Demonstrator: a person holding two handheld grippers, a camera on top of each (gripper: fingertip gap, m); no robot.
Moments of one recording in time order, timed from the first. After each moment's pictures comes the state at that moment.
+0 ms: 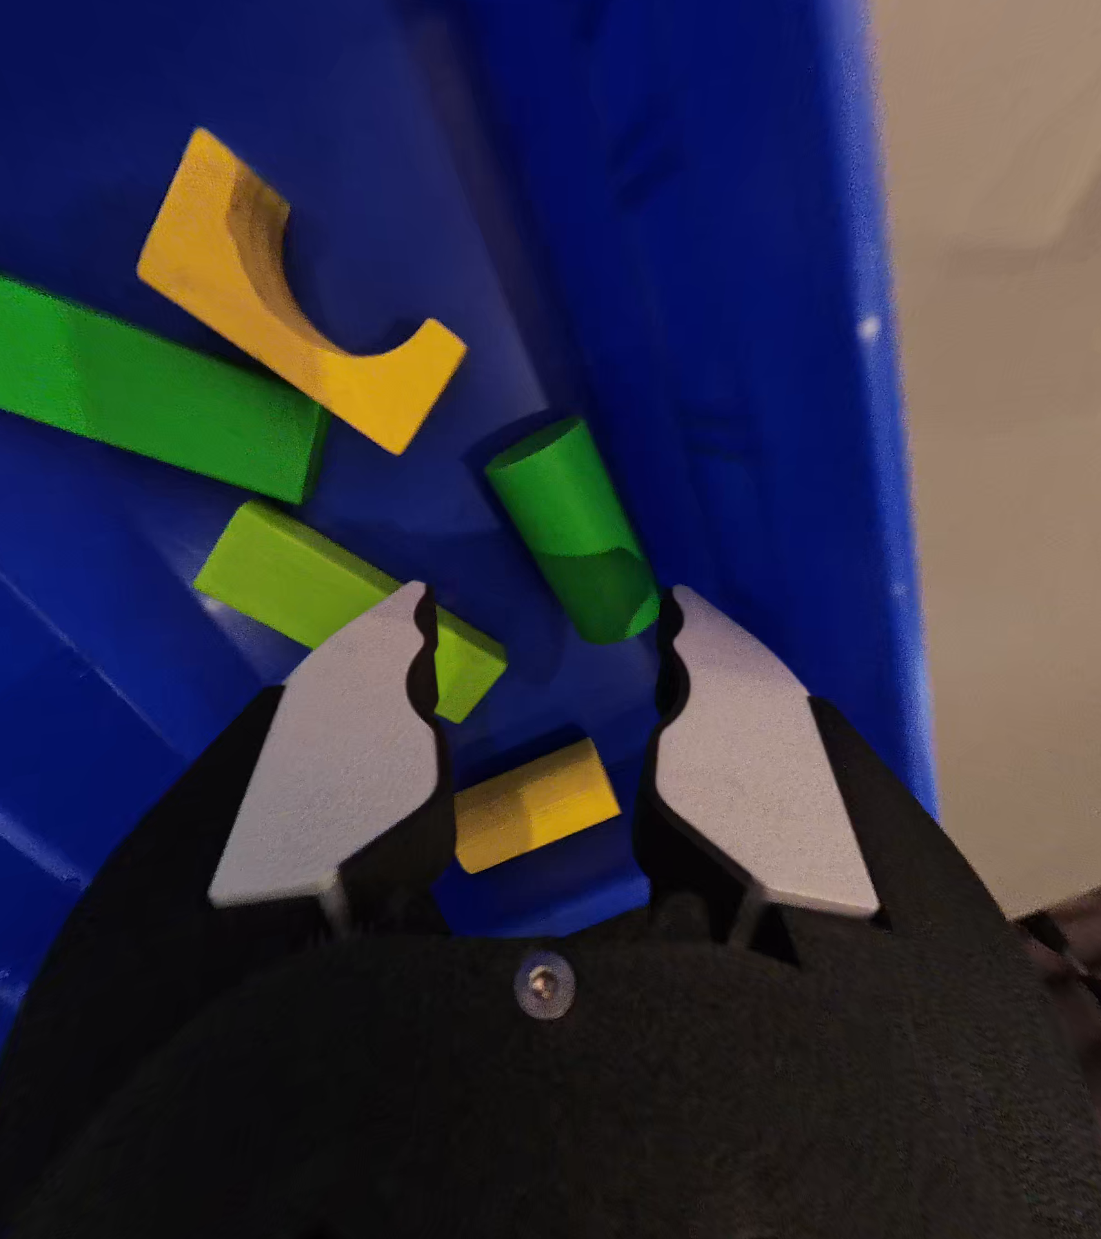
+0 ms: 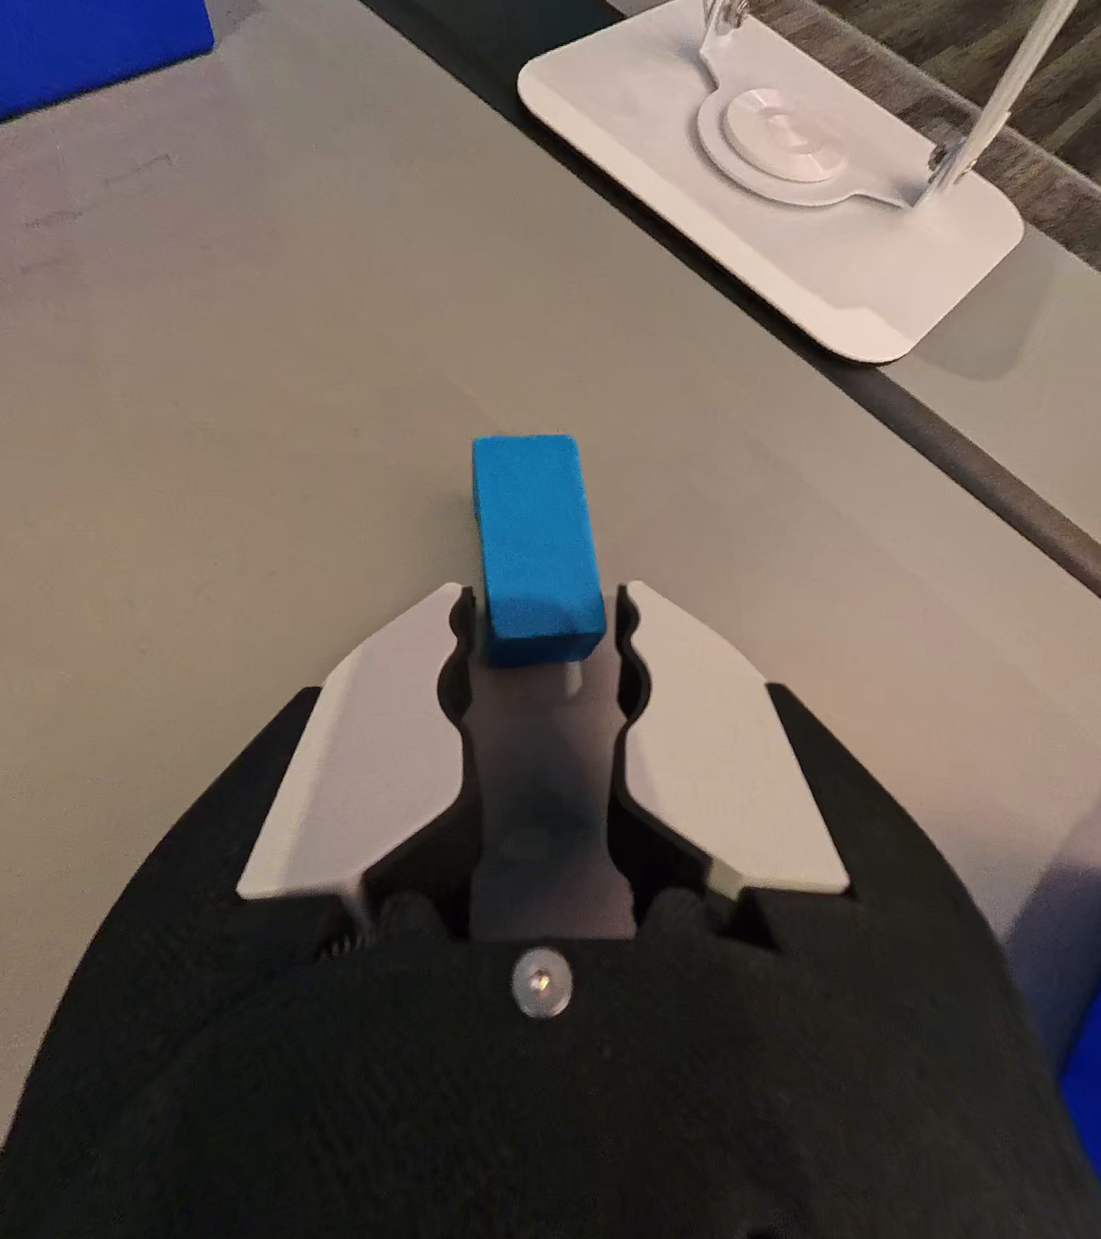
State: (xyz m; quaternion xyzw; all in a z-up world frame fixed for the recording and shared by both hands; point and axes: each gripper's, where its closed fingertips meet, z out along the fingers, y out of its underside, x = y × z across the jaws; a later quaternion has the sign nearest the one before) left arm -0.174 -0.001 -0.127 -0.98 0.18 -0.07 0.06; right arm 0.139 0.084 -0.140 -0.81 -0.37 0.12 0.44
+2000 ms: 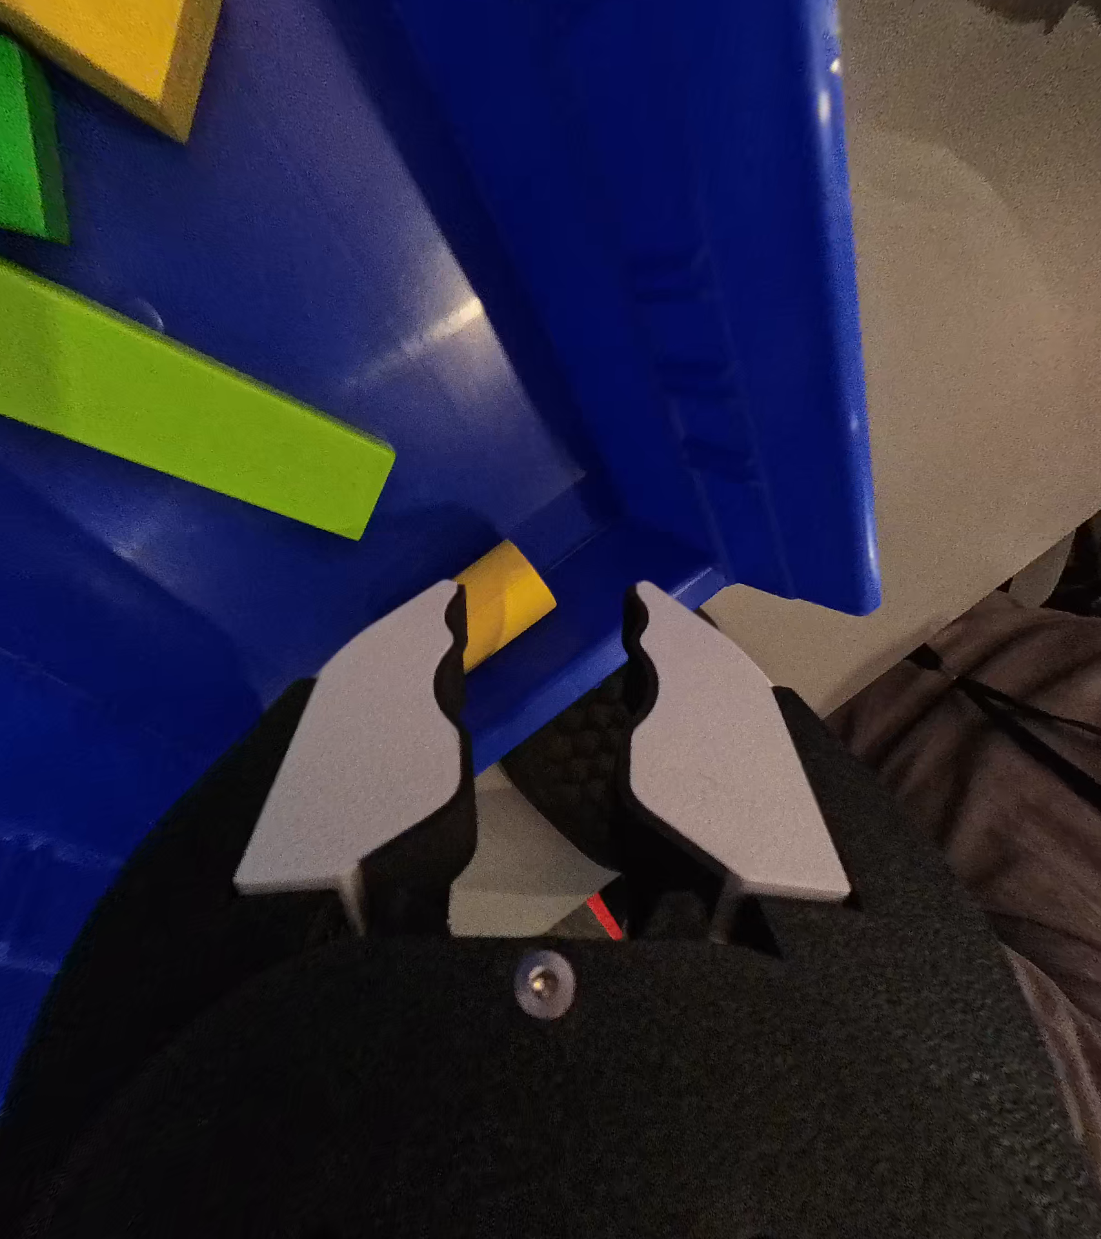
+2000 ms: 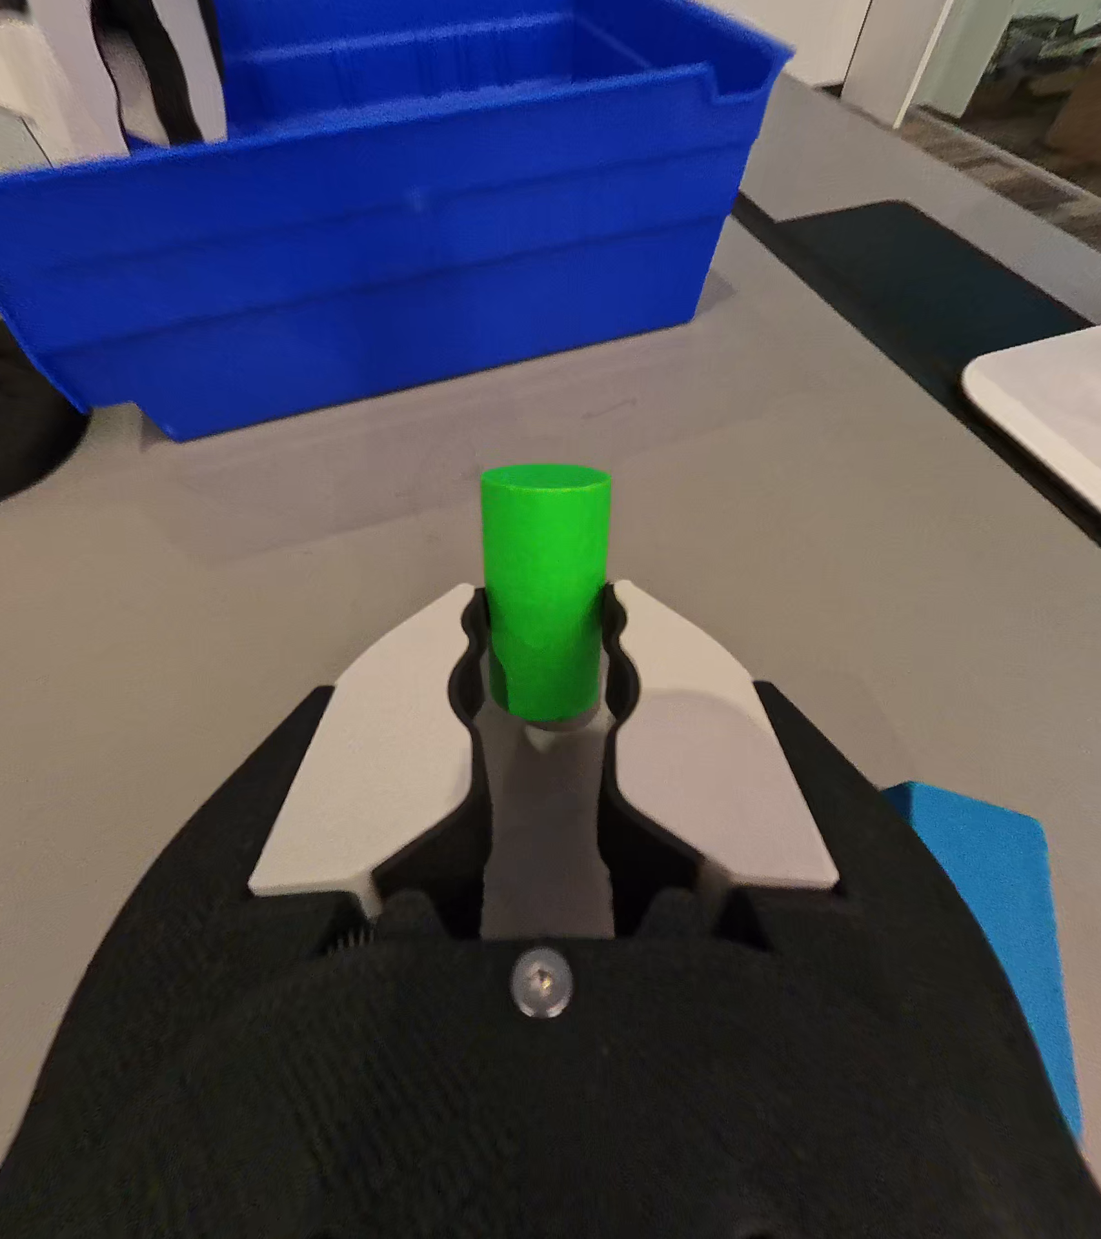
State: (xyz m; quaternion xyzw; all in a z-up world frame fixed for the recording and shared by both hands) left arm -0.184 -0.072 -0.104 -0.95 0.24 -0.19 -0.03; right arm 0.017 0.026 -0.120 -0.69 -0.49 0.31 0.43
